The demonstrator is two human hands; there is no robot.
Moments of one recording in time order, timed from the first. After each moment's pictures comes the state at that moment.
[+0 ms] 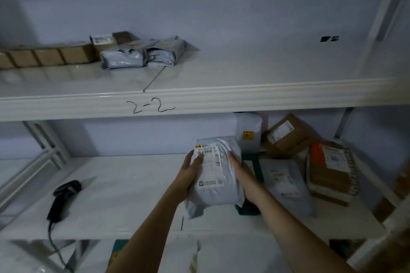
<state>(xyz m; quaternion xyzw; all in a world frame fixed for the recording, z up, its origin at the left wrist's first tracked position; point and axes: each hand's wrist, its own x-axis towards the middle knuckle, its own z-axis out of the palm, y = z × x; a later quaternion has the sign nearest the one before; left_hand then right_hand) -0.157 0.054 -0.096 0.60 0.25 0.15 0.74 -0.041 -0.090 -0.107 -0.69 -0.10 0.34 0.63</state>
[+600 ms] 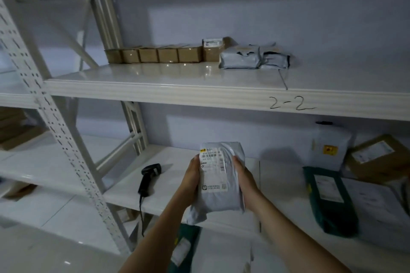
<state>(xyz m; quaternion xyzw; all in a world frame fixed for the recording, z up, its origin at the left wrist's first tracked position) -0.366 0.204 -0.086 0.55 0.34 0.24 0.72 -0.238 0.100 -0.101 -0.65 -0.17 0.39 0.63</state>
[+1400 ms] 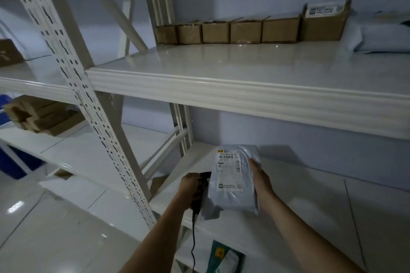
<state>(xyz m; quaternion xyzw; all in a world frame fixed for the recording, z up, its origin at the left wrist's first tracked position) -0.474 0.462 -0.160 0.50 0.55 0.21 0.63 -0.286 0.352 -0.166 -0.67 -0.13 0.41 0.61</state>
